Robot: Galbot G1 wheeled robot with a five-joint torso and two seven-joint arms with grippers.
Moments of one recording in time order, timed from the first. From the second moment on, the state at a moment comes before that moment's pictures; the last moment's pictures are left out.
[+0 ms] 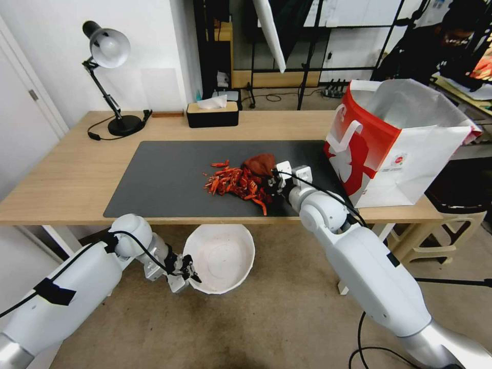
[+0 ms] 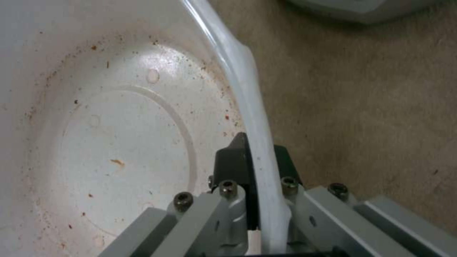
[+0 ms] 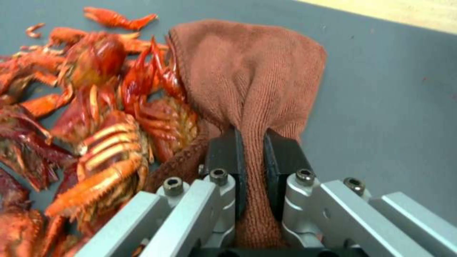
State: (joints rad) left arm 0.76 -0.82 0.06 -1.57 0.54 -0.69 1.22; right arm -0.72 1.18 0.00 1.73 0.53 -0.71 0.21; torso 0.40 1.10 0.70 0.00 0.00
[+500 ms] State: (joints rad) left arm 0.72 -0.84 0.10 -1.54 0.56 -0.68 1.22; right arm -0.77 1.21 0.00 1.77 0.52 -0.72 0.24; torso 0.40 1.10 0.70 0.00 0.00
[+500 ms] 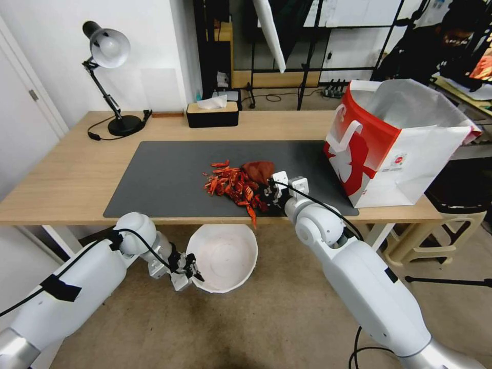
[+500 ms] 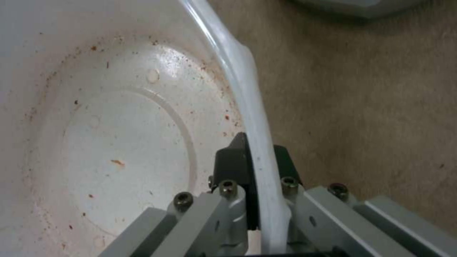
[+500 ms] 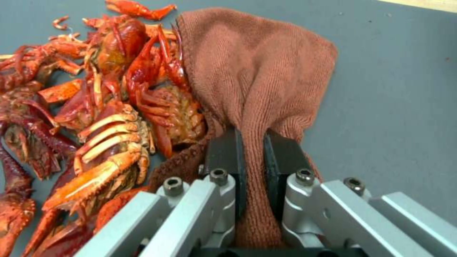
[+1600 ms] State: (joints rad) left arm 0.61 -0.85 0.18 -1.55 0.57 -0.66 1.25; right arm -0.84 1.25 -0.03 1.86 0.51 -0.73 0.30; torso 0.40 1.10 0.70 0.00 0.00
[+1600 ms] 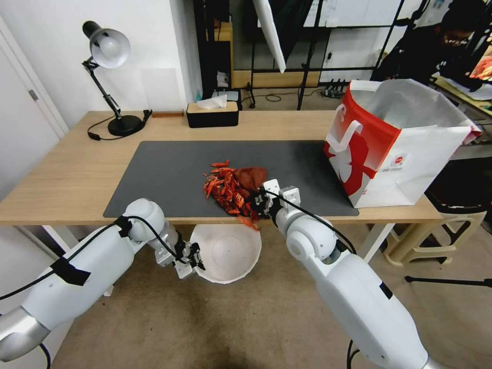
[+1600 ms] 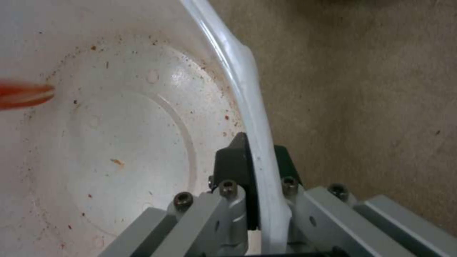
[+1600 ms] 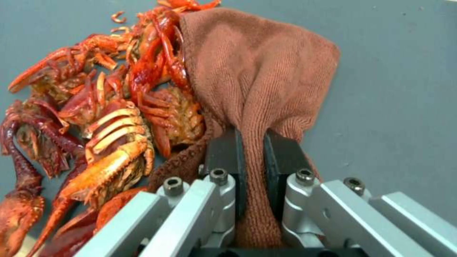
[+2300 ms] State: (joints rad) left arm 0.59 -0.84 0.18 -1.50 0.53 -0.67 1.24; right arm -0.86 1.28 -0.07 1.88 0.48 -0.73 0.30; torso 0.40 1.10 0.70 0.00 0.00
